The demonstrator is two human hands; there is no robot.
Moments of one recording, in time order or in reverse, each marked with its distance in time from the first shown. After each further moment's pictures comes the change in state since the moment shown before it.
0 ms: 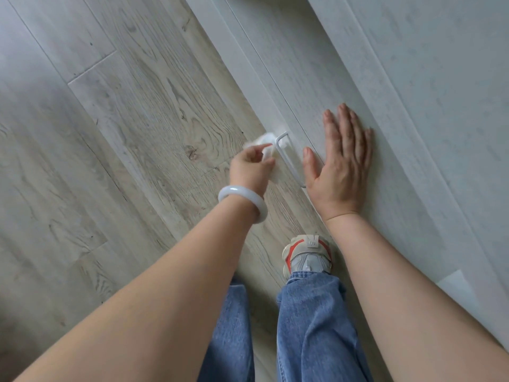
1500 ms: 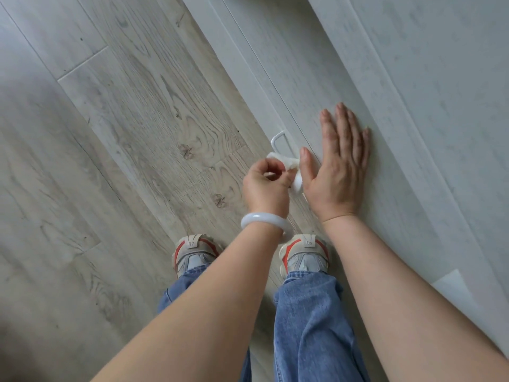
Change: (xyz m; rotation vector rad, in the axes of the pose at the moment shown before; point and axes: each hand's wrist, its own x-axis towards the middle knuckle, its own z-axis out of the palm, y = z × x) left_hand -0.024 -0.021 0.028 0.023 0.150 0.131; right_hand -0.001 -0.001 0.002 -0.028 0.024 0.009
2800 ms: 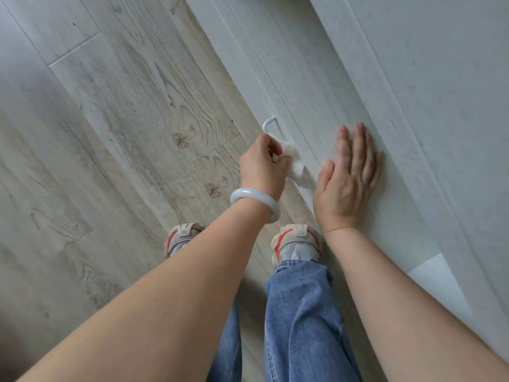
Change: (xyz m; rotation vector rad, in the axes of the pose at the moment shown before) left_hand -0.002 0.008 0.000 0.469 -0.083 0.261; right_hand -0.038 0.022 -0.021 -0.131 0.204 0.020
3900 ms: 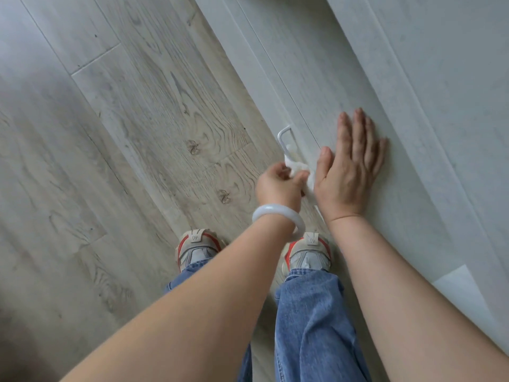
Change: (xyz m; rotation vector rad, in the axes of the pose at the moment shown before) left_hand -0.005 -0.015 0.016 -0.539 -0.058 -0.406; right_hand 0.028 -0.025 0.016 0.075 -0.157 0.077
